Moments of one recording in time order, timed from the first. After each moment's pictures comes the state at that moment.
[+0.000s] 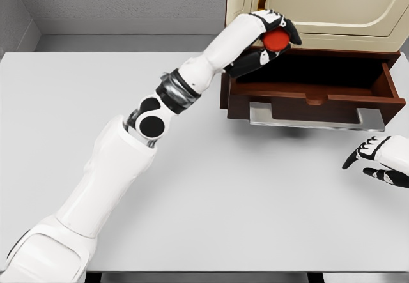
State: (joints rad) left arm -0.65 0.00 -0.54 -1.34 -0.35 -0.51 -0.08; right arm 0.33 -1.14 -0.06 -1.77 0.17 -0.61 0.25
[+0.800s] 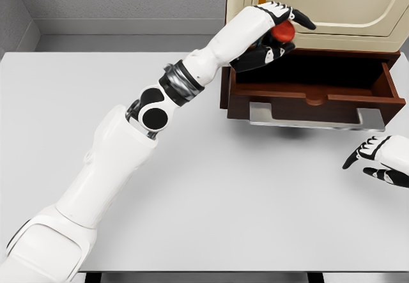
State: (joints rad) left arm -0.69 0.00 -0.55 -1.32 -0.40 -0.51 -0.08; right arm 0.33 -1.14 -0.06 -1.77 0.17 -0.61 0.25
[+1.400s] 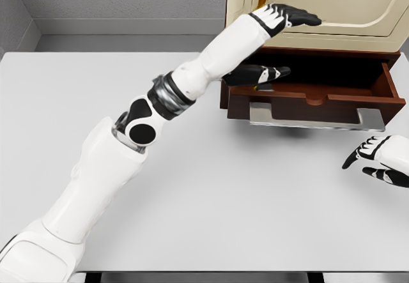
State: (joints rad) left arm -0.59 0.10 -0.56 -1.55 -0.39 -0.53 -0.08; right arm 0.33 -1.13 -0.06 -1.77 0.17 -0.61 0.25
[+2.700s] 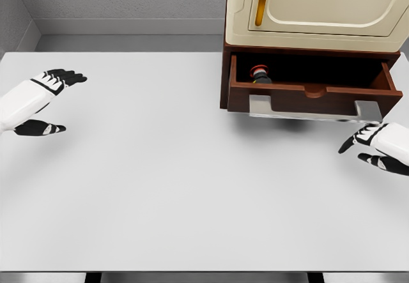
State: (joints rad) left arm -0.15 0.78 -0.09 -1.50 -0.41 -0.61 -0.19; right arm 0.19 -1.05 0.02 -1.69 0.21 -0.61 0.25
